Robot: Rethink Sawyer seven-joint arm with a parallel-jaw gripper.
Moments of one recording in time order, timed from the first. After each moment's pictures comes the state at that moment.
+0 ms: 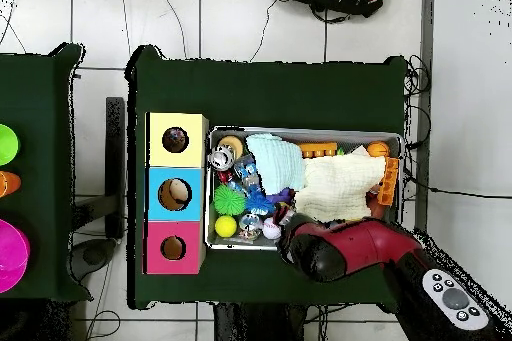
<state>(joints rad) -0.86 -0.62 0.53 1.99 -0.88 0.29 2.65</state>
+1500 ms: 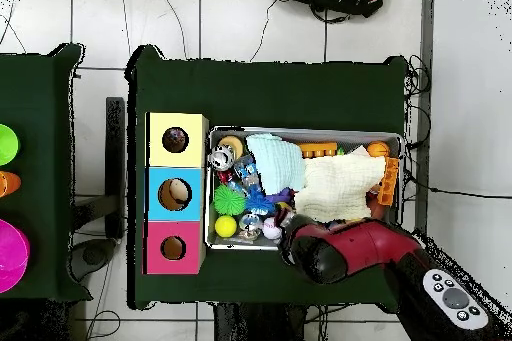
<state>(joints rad) -0.88 -0.60 0.54 1.99 -0.91 0.29 2.65</state>
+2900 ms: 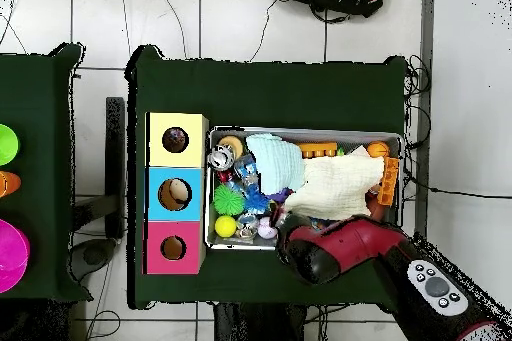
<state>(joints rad) -0.83 -0.54 0.51 1.95 -1.05 0.19 2.64</state>
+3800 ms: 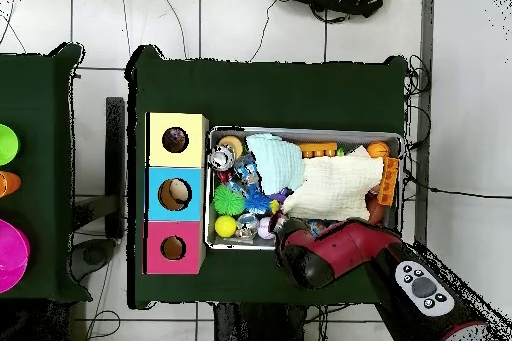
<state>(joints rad) -0.75 -0.56 0.42 1.95 -1.05 0.16 2.64</state>
